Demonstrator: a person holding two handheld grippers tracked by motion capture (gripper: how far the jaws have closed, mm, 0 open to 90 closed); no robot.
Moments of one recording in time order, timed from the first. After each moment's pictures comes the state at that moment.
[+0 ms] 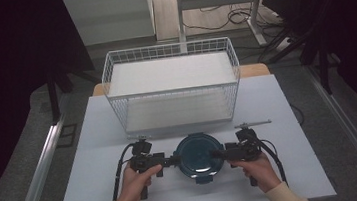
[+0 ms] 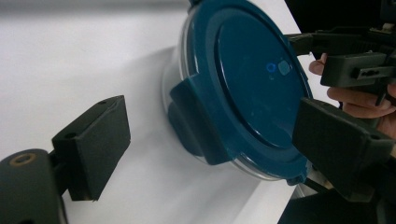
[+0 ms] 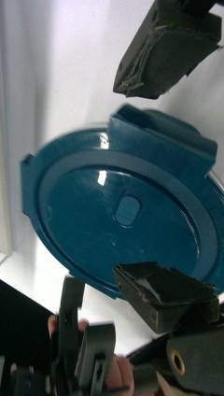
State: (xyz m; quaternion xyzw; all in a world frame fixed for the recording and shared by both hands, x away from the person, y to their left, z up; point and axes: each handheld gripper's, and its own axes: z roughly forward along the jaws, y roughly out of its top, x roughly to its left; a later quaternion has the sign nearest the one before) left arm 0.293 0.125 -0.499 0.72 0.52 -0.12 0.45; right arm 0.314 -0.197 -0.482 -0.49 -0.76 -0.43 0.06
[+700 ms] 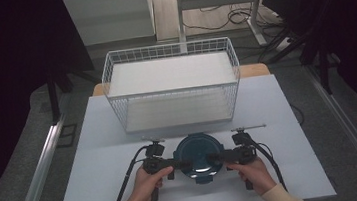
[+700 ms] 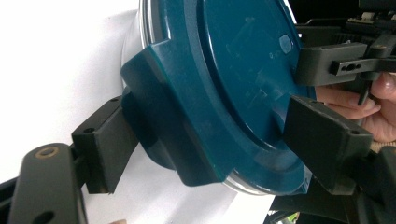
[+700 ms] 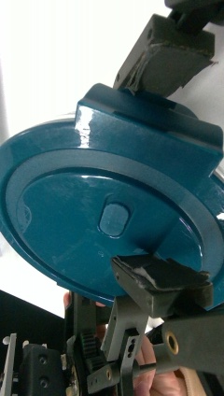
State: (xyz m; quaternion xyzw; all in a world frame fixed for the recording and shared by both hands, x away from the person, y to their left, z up) left arm 0.299 0.100 -0.519 0.72 0.51 -0.18 0.44; right arm 0.316 -0.191 -0.502 -0.52 -0.74 -0.41 0.11
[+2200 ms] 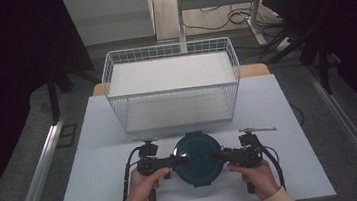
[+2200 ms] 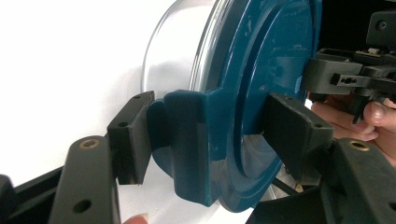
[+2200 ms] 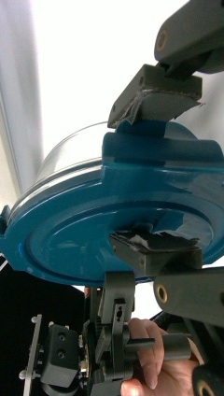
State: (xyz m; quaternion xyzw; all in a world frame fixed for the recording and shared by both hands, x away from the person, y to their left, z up) left arm 0.284 0.112 -0.494 0.69 0.54 -0.15 0.46; right arm 0.296 -0.198 -0.481 -0.52 -0.71 -0.47 0.09
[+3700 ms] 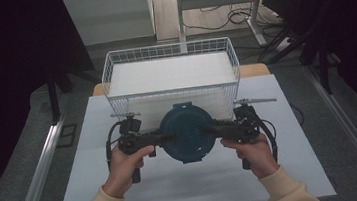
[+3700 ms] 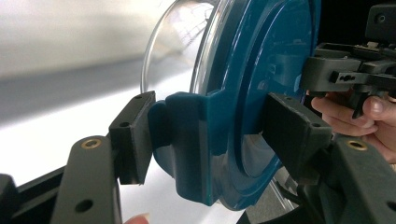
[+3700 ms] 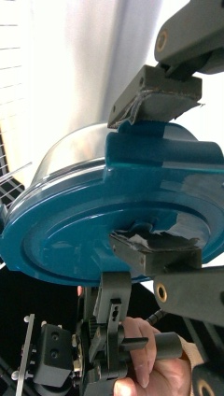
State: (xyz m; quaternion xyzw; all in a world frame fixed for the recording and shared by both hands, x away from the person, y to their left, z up) left arm 0.298 0.139 -0.392 0.70 0.50 -0.08 0.50; right arm 0.317 -0.172 -0.385 -0.45 -0.73 -0.52 0.04
